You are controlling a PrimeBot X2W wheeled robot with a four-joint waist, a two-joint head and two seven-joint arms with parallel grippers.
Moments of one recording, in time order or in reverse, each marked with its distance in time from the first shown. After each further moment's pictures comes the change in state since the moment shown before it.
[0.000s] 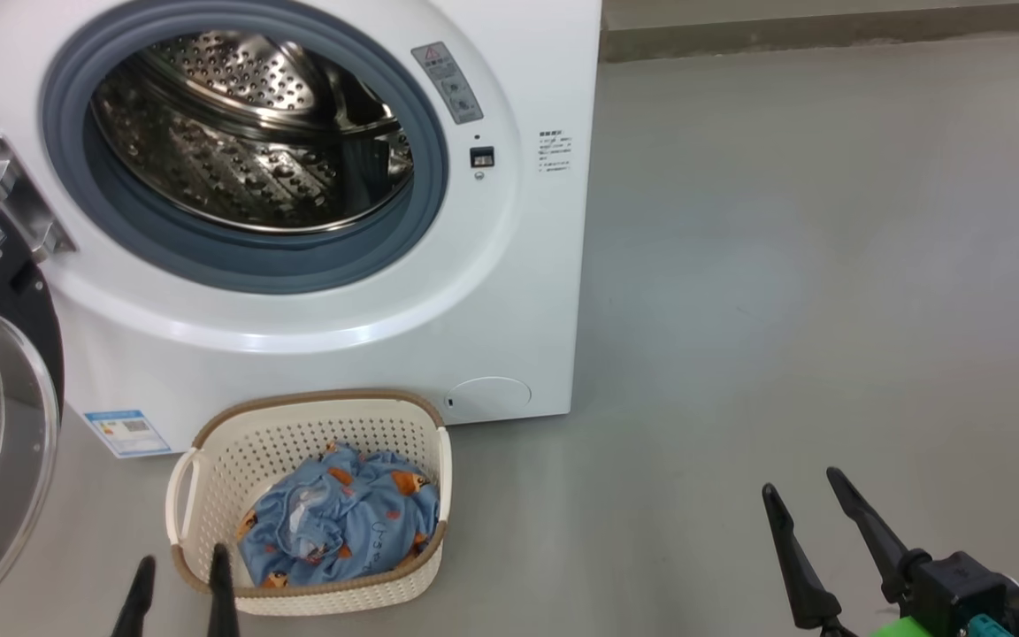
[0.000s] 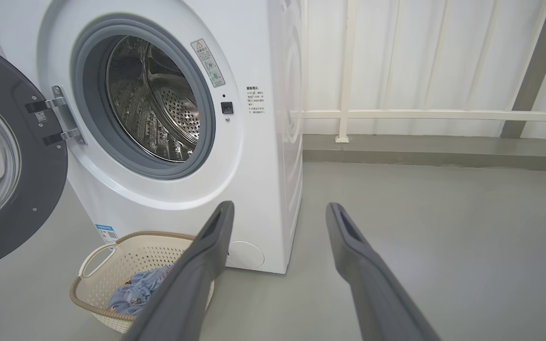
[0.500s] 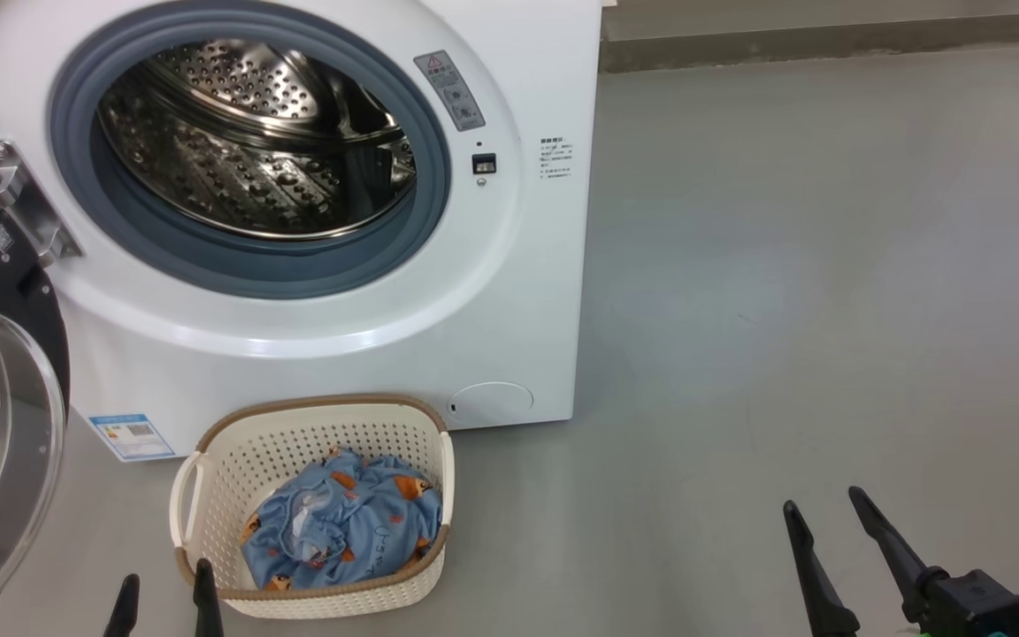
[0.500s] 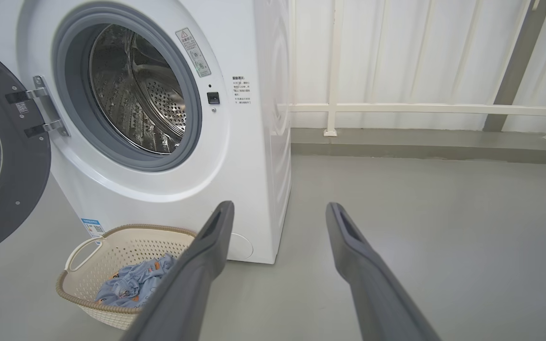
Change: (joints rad) left arm 0.022 0.000 0.023 0.010 -0.005 -0.011 0.000; right arm 0.041 0.010 -0.043 -0.004 -0.026 0.000 0.000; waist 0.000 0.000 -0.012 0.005
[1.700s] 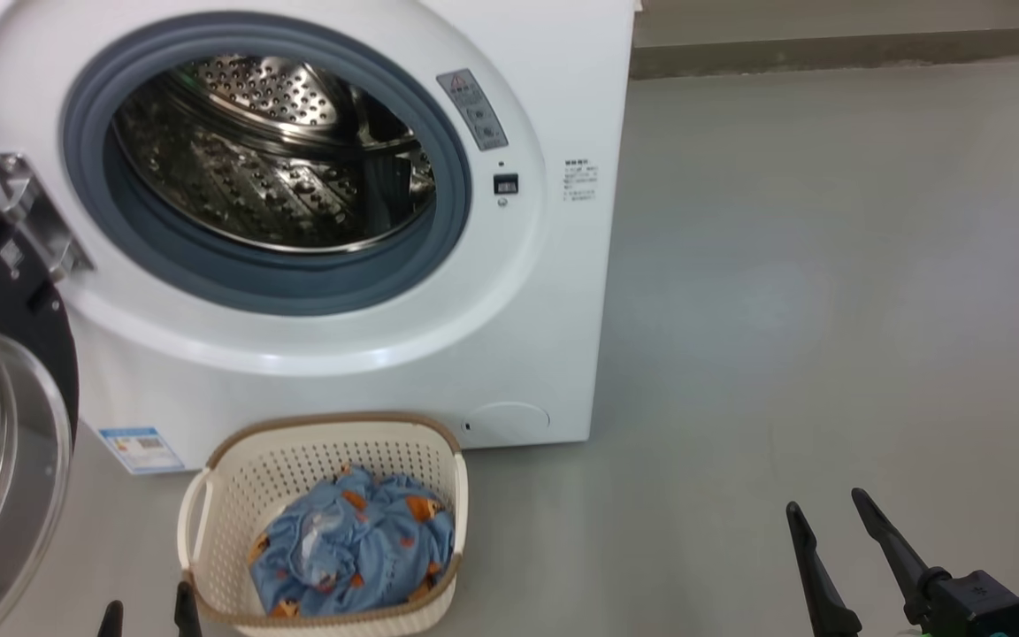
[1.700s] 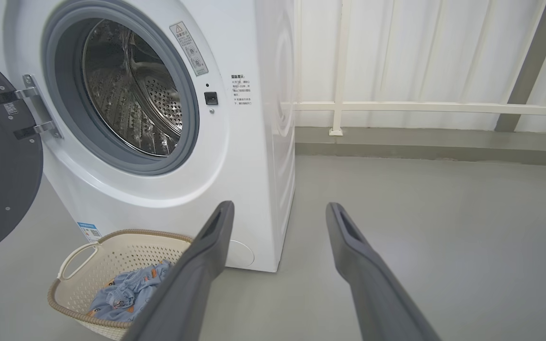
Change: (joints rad) left arm 0.000 0.000 0.038 0.068 -0.041 -0.021 0.000; right arm 0.000 0.002 -0.009 0.006 0.000 0.000 0.000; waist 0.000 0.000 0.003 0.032
